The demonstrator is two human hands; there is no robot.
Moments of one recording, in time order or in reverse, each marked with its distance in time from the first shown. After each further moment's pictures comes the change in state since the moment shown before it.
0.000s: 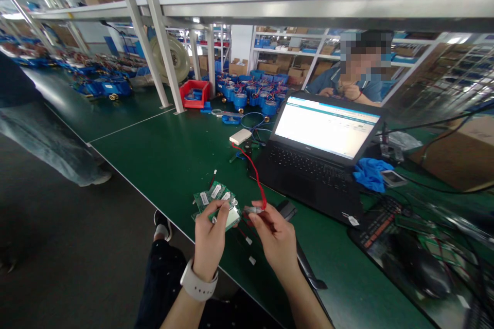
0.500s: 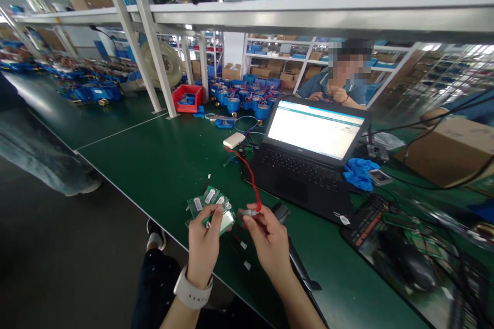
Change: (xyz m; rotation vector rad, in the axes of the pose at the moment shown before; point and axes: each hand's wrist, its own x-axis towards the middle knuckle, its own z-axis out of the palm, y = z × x) left_hand 0.002 -0.002 0.000 0.062 0.033 0.004; right_hand 0.000 0.005 0.002 0.067 -0.028 0.015
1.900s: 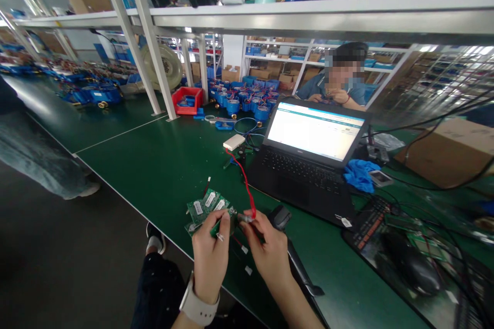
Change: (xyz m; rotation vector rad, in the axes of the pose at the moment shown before) left_hand -0.010 0.000 0.006 0.165 0.027 0.142; right_hand -0.001 0.003 -0.001 -0.255 -0.038 -0.249
